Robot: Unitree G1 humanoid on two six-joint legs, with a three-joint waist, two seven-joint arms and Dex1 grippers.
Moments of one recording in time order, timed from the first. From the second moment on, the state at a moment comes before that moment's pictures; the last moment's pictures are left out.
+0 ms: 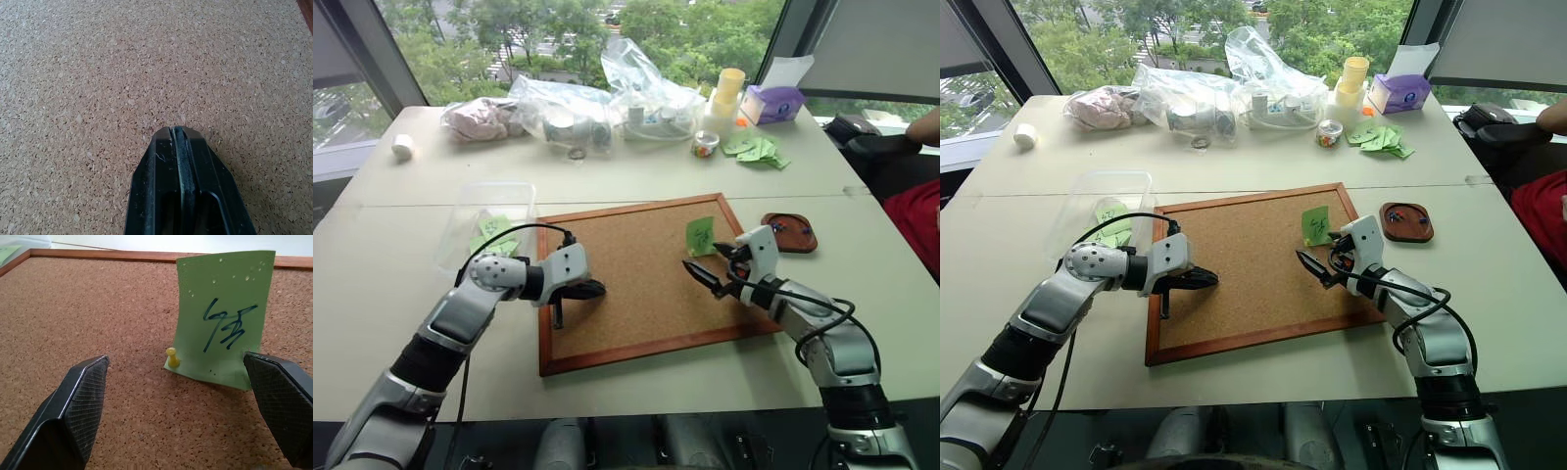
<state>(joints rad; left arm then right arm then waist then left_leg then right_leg) -0.43 0.66 -0.30 -0.08 -0.12 0.34 -1.08 -0.20 -0.45 -0.04 -0.14 0.38 0.52 0.55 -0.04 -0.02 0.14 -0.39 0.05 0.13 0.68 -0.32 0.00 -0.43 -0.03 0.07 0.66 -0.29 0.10</state>
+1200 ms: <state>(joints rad) -0.41 0.65 -0.30 -0.08 -0.12 0.34 -1.07 -0.29 -0.45 0.02 0.00 0.25 0.44 0.61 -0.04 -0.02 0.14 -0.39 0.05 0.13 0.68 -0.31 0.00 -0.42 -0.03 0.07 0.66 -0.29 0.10</state>
